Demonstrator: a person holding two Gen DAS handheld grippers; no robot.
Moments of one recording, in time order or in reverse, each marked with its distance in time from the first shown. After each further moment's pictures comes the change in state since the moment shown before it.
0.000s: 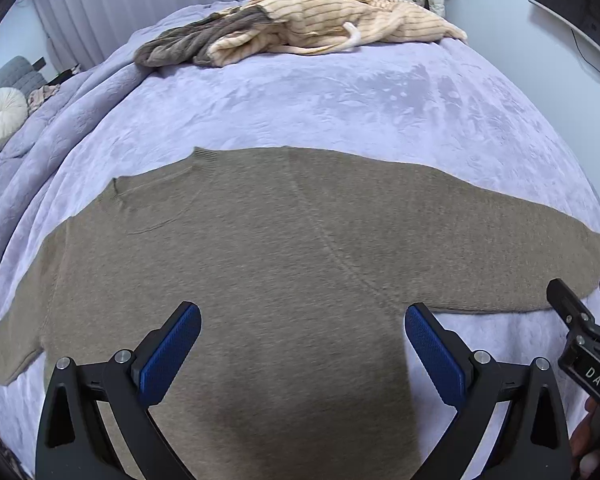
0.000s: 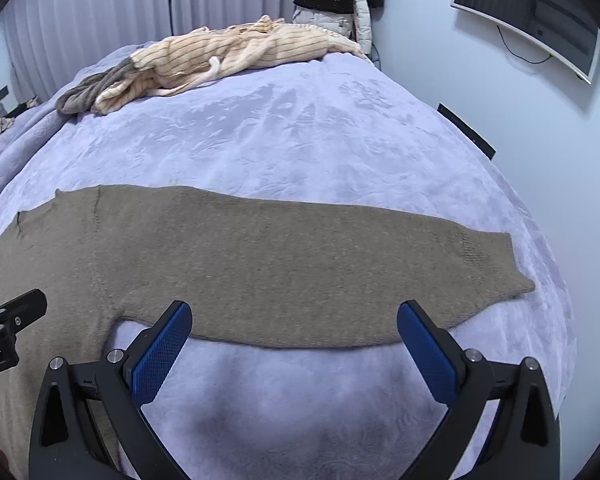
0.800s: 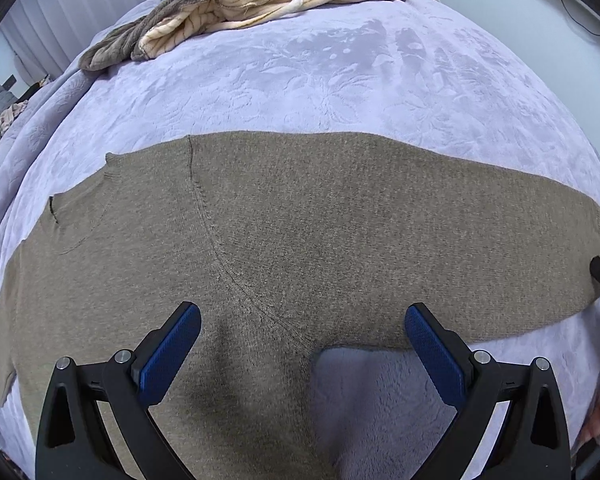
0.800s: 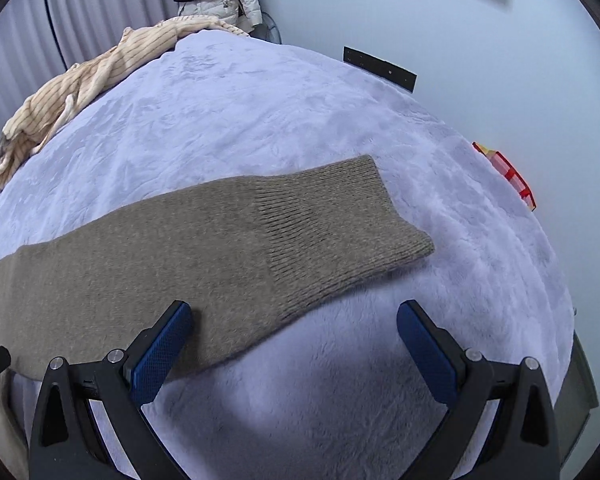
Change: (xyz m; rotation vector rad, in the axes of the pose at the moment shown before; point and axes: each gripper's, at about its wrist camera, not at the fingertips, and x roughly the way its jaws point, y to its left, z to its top) left arm 0.052 -0.069 0.012 0.077 0.087 -0.007; right arm 0.065 -0.162 -0.015 0.309 0.072 -0.077
